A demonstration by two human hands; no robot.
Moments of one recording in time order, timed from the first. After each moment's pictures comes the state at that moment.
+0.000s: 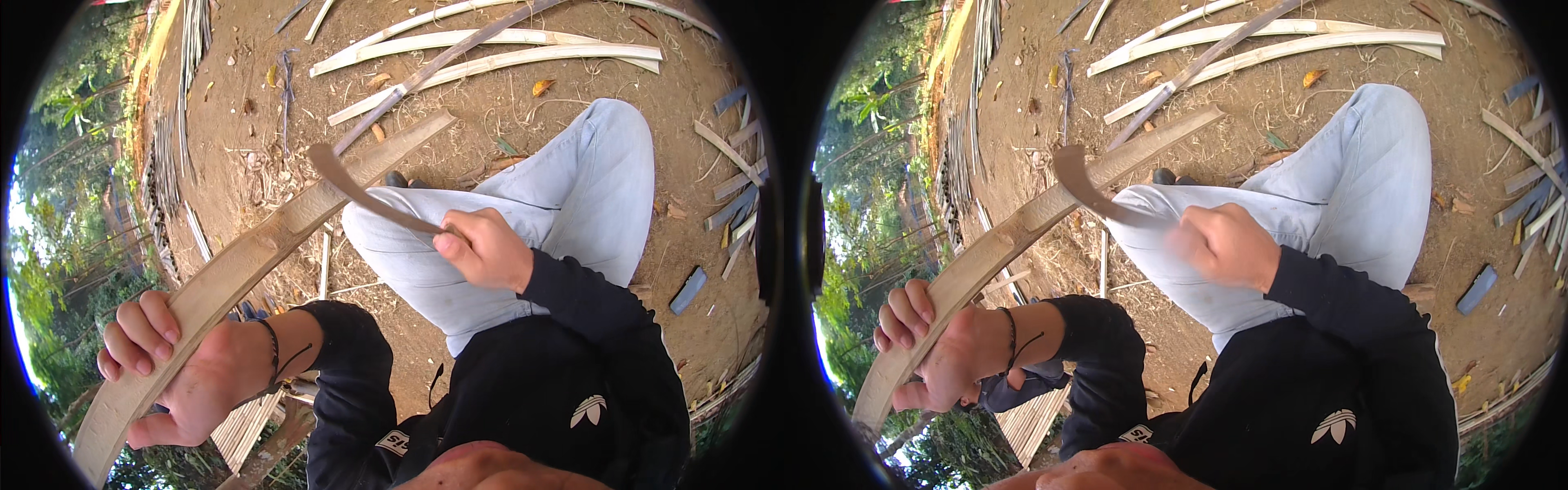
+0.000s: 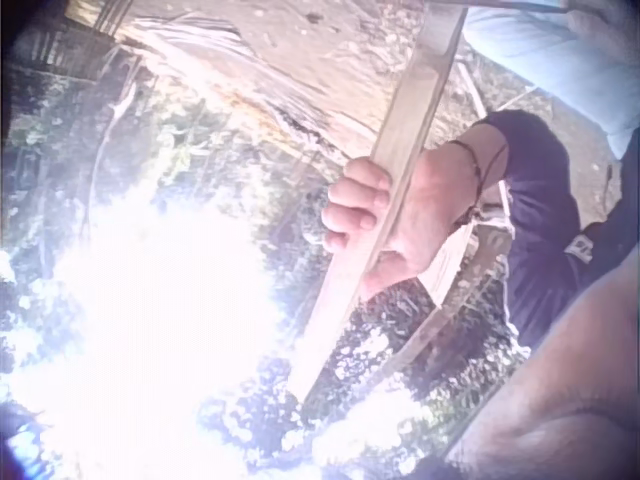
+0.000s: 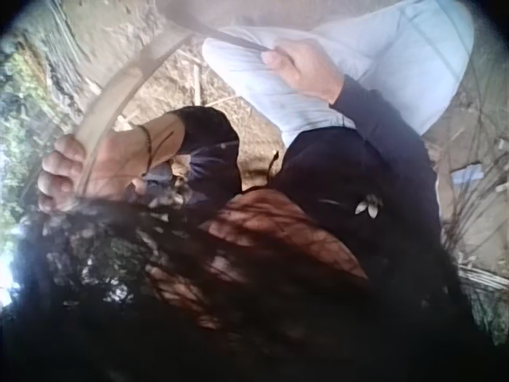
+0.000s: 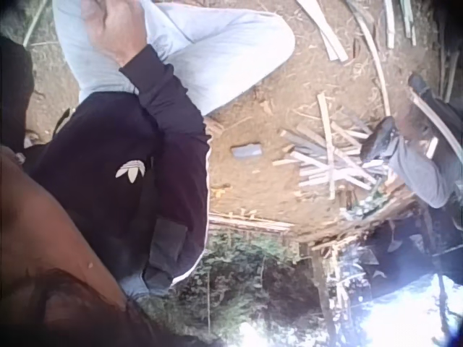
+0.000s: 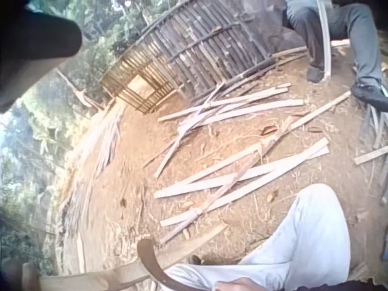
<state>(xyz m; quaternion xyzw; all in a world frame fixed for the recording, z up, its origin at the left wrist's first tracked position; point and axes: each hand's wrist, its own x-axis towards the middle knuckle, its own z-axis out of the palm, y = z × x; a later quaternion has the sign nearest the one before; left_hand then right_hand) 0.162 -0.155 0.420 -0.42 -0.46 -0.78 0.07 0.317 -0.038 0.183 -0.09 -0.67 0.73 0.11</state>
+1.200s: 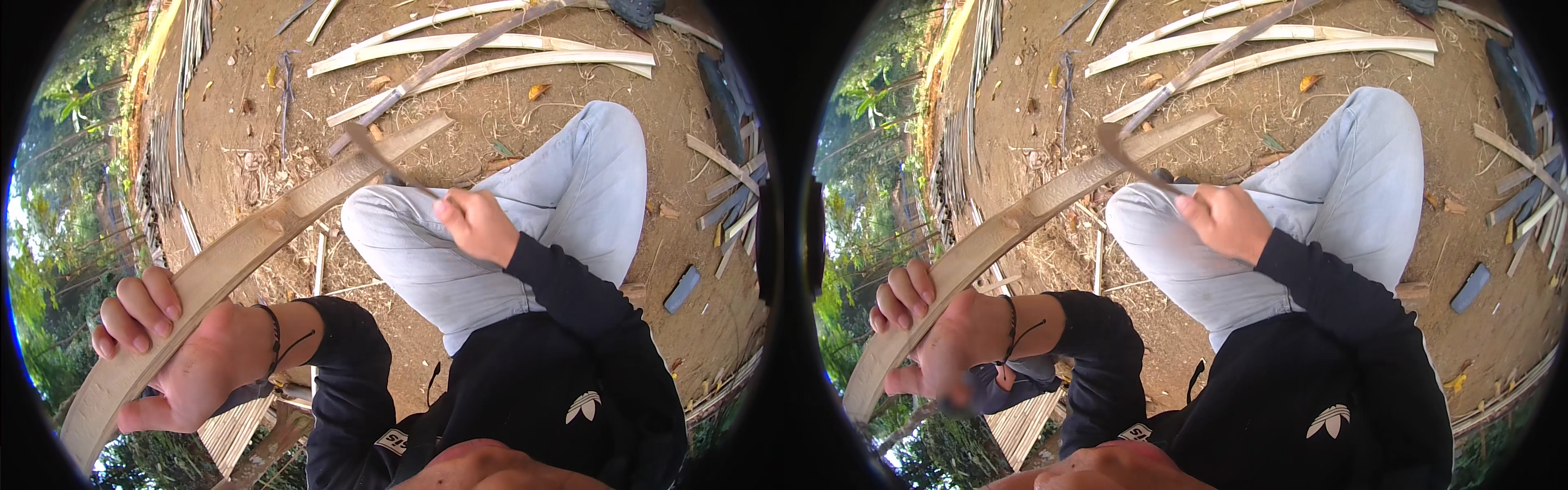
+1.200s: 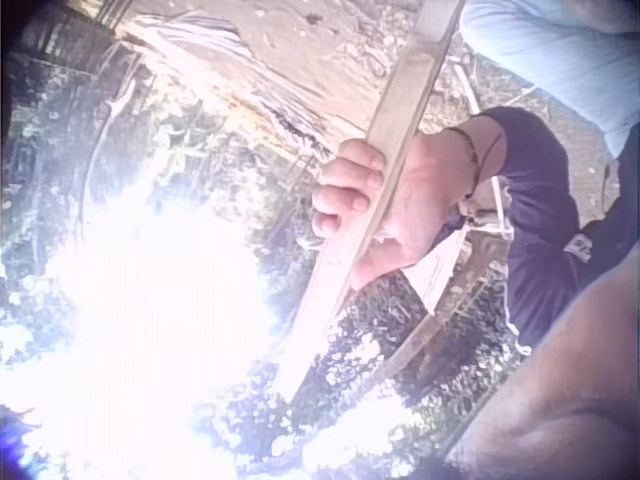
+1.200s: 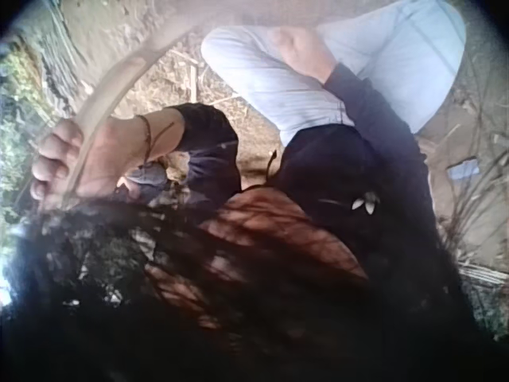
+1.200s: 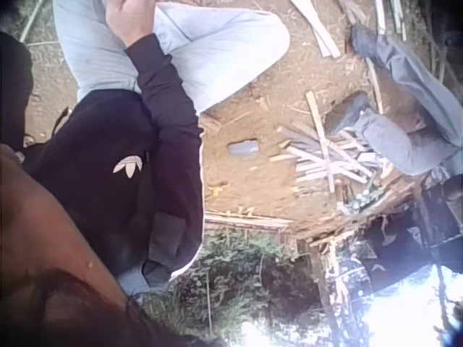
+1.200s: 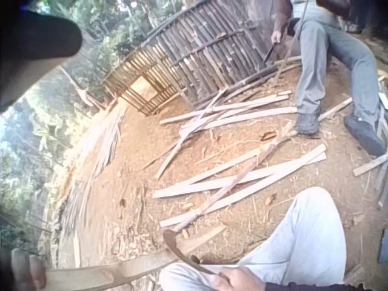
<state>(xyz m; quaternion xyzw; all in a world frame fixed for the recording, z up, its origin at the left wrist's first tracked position) 0.158 -0.159 0.420 -0.42 -0.46 -0.78 0.07 0.300 -0.041 0.153 -0.16 -0.70 0.69 0.12</state>
